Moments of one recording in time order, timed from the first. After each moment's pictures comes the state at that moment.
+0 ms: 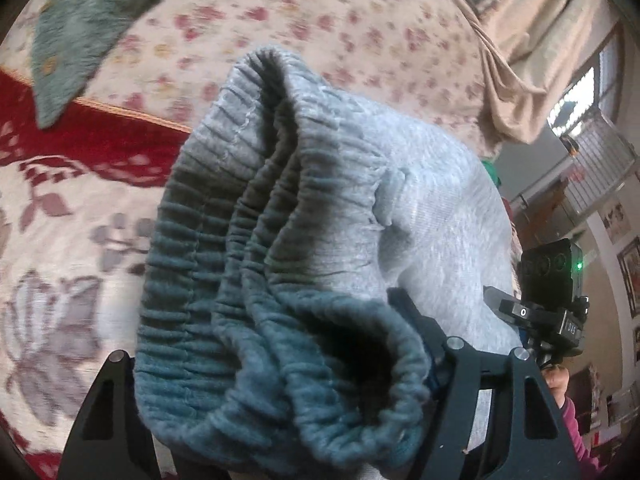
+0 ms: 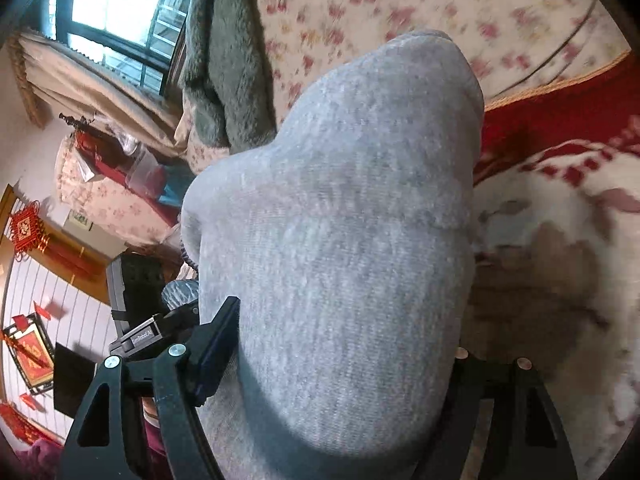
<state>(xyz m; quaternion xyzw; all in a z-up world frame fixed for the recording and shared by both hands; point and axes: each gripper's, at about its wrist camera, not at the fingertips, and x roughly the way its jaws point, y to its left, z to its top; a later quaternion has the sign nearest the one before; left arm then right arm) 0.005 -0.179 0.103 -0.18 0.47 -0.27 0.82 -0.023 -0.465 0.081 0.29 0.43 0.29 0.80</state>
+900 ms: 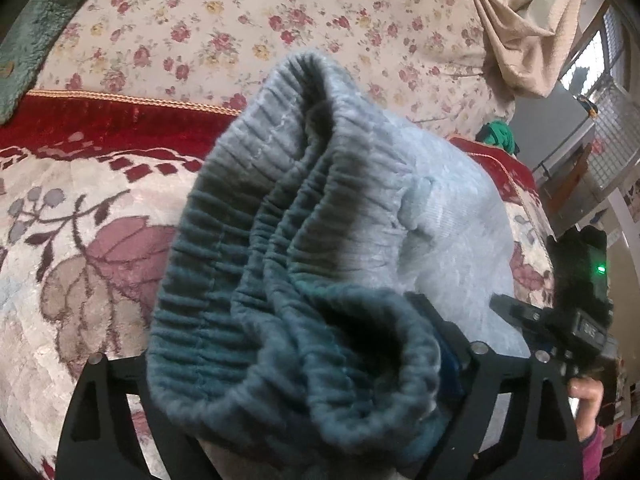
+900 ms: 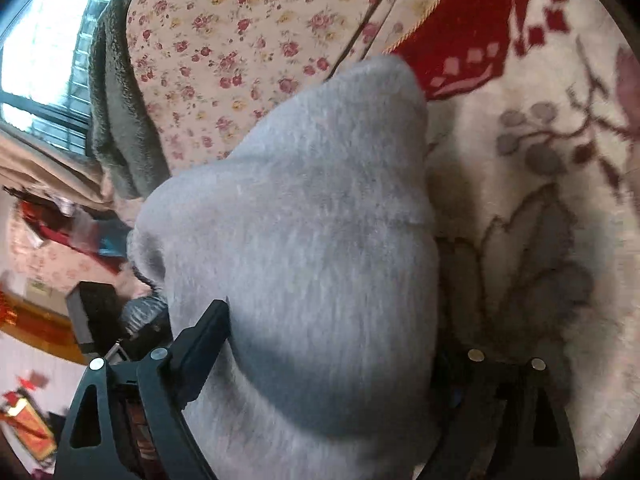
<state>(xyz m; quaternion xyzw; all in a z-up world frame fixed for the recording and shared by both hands) -0.013 -0.294 0.056 -0.13 0.47 -0.23 0.84 -0.065 -0.593 0.035 0.32 0.47 0.14 0.81</state>
